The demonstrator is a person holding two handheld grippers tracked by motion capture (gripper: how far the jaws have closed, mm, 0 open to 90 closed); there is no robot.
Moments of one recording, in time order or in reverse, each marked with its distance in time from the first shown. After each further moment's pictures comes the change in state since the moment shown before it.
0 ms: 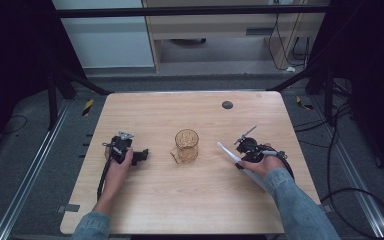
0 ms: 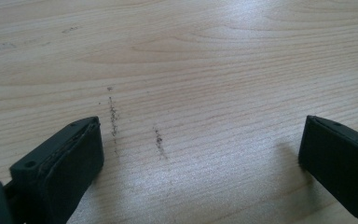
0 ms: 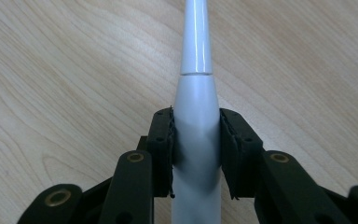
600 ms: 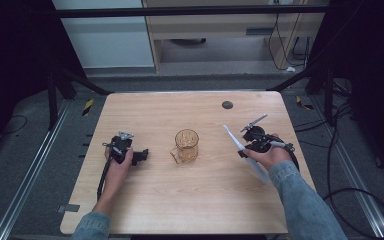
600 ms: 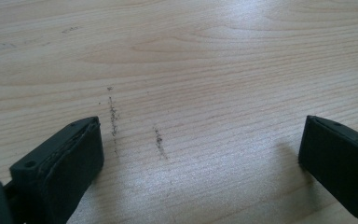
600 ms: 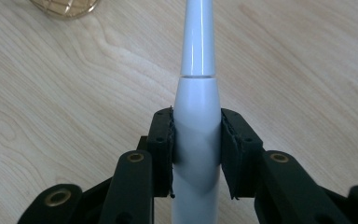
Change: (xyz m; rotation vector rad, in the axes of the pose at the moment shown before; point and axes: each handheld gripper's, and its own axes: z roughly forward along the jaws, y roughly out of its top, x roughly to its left) left arm 0.000 0.000 0.000 -0.001 0.000 -0.001; right arm -0.015 0.012 -0.037 -0.122 -0.015 0.042
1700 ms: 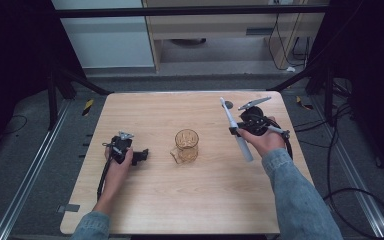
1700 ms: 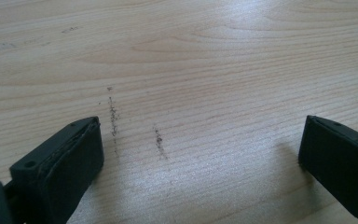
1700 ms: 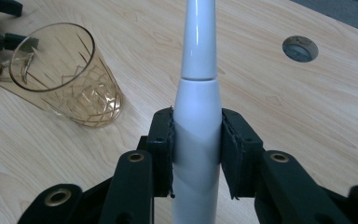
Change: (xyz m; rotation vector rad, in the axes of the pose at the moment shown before) left arm 0.000 0.000 0.000 0.001 0.000 0.001; right arm 0.002 0.046 -0.030 -0.268 -0.008 0.026
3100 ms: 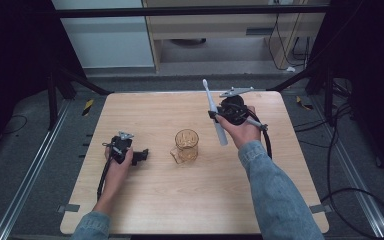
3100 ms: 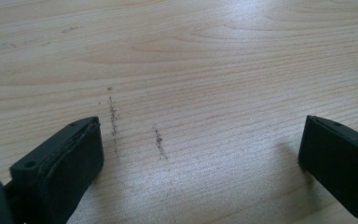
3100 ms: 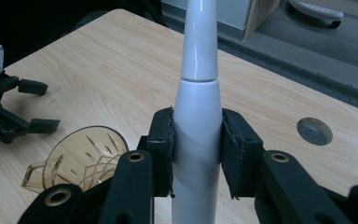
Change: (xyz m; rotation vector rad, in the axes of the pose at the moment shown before) left arm 0.000 0.000 0.000 -0.002 0.000 -0.003; right arm 0.034 0.048 0.020 -0.211 -0.011 -0.001
